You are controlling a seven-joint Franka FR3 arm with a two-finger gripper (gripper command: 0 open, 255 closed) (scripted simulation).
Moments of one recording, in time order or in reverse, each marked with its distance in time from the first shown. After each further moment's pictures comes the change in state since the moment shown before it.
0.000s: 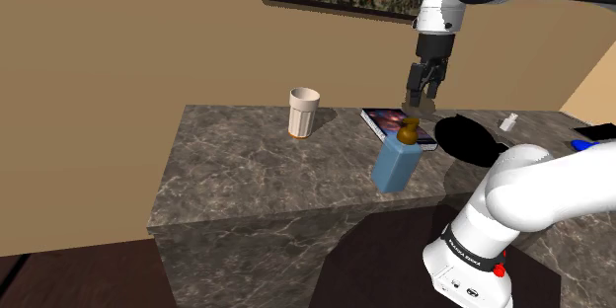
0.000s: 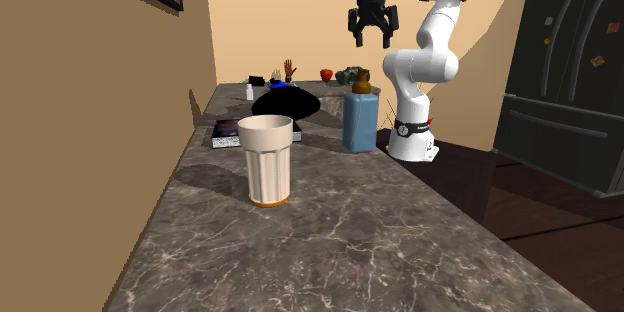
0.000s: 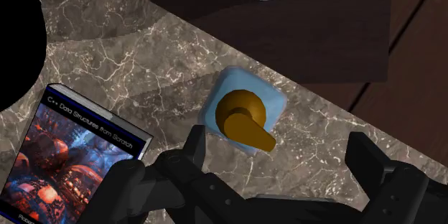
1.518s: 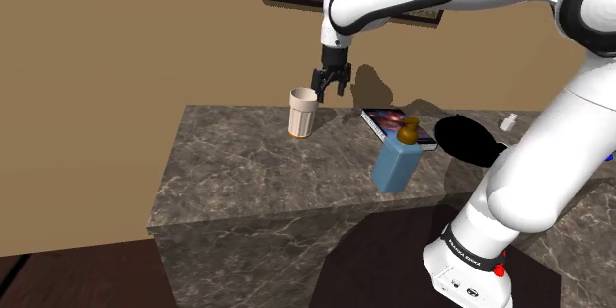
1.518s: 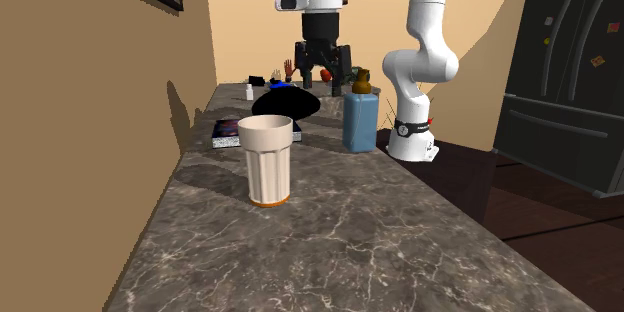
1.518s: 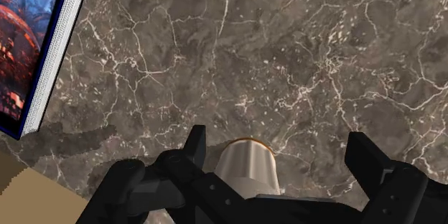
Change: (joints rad) arm 0.037 0.727 0.056 0.377 0.004 0.457 0.092
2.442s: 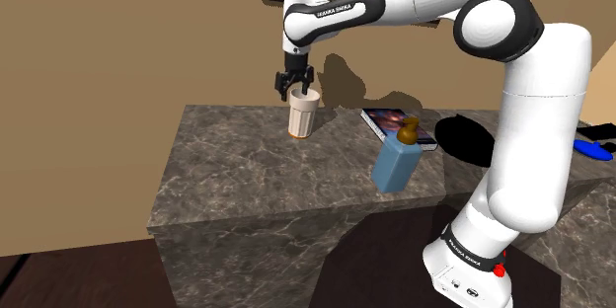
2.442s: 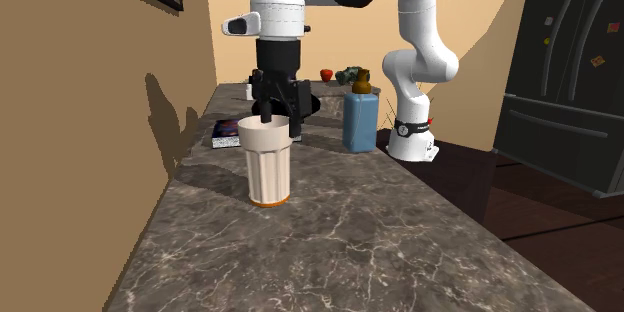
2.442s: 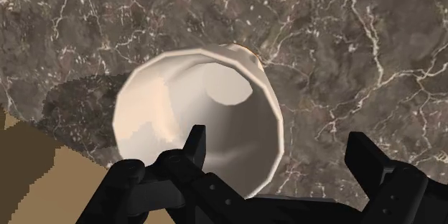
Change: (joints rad) arm 0.020 0.418 0.010 0.411 -0.030 0.061 0.041
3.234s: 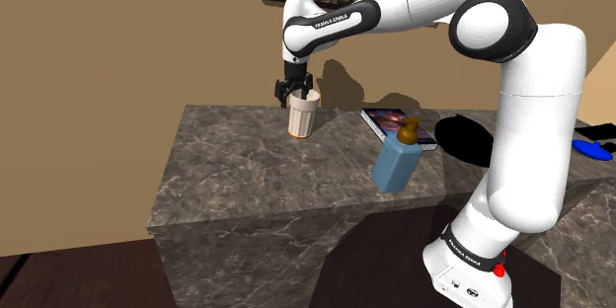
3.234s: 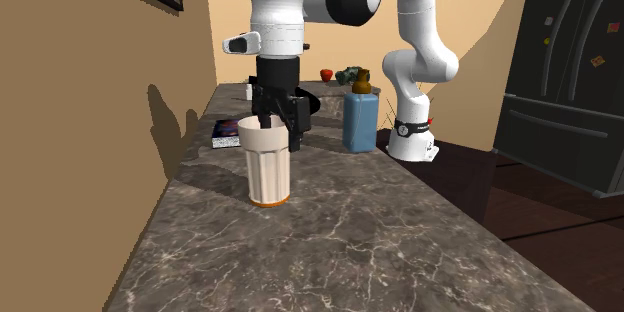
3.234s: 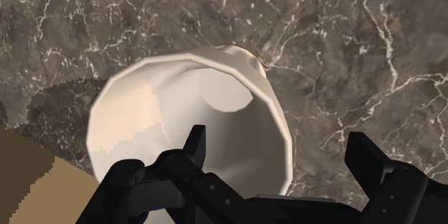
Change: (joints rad) arm -0.002 0.022 -0.002 -0.040 -0.002 0.063 0.002
